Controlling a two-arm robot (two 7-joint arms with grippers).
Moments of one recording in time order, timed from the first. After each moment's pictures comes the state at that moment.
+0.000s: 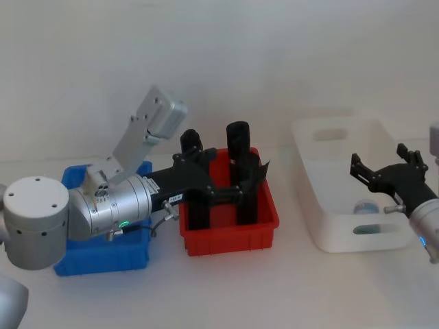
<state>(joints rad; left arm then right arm) -0.51 0.36 0.37 -1.54 -0.22 0.38 -0.66 0.27 0.29 -0.19 -1.43 0.24 0.06 0.02</state>
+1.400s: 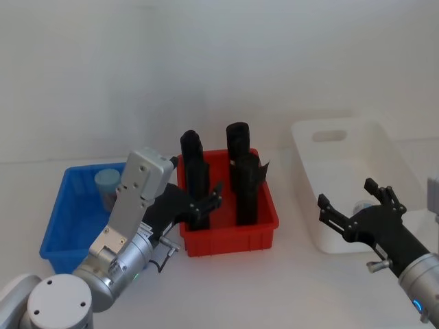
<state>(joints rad) -0.27 0.38 0.44 -1.62 -0.20 0.06 -0.10 -0.01 0.34 -0.23 -1.77 0.29 0.03 0.07</state>
